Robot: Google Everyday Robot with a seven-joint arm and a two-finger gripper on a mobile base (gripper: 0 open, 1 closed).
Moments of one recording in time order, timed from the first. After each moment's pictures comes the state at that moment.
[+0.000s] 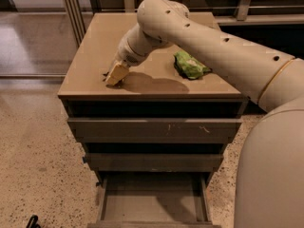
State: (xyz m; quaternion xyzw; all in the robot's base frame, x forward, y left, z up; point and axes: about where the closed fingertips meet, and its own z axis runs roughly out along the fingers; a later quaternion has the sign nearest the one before) arm 0.707 0.108 0.830 -0.64 0.68 0.10 0.35
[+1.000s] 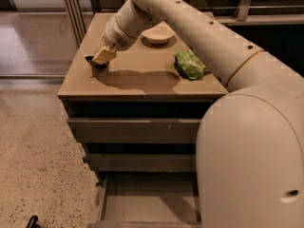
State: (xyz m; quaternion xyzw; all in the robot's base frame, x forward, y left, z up) arm 0.696 0.153 0.873 -0.70 0.61 0.19 0.33
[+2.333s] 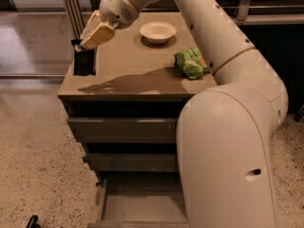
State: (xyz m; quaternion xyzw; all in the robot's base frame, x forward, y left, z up) arm 0.634 0.153 0.960 -0.75 0.50 0.32 0.30
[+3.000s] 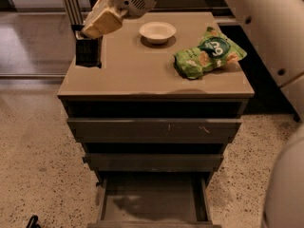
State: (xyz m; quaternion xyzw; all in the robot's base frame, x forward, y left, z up) arm 0.573 0.125 1.018 -0.70 0.55 0.30 0.35
